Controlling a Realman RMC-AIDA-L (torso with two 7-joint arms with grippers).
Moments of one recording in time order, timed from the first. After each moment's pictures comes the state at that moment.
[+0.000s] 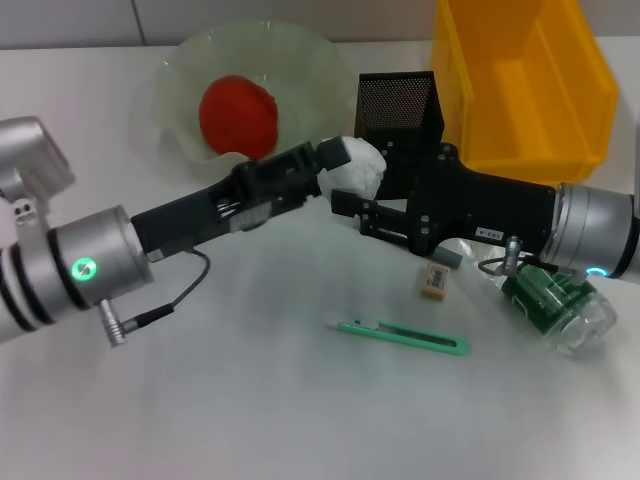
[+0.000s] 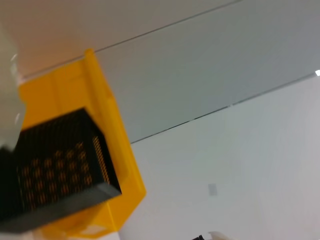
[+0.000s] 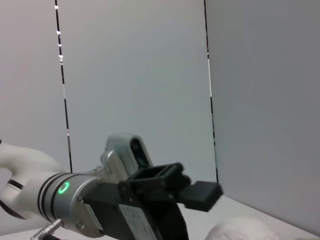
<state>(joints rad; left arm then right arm) -0.54 -2.07 1.20 0.26 1.21 1.49 -1.93 0.67 2.09 -0.60 -0.21 -1.85 -1.53 0.84</state>
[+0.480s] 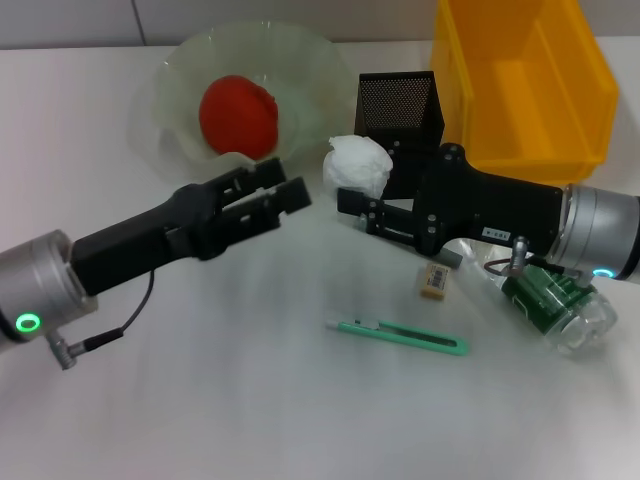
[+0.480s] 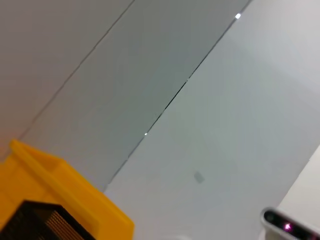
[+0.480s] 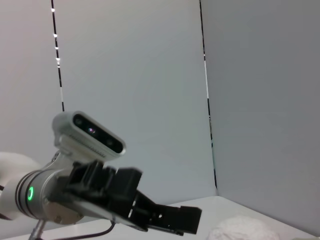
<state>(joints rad) -0.40 -2.05 1.20 0.39 1.22 1.61 -1.41 0.66 2.08 -0.59 -0.21 -1.85 -1.54 0.85</state>
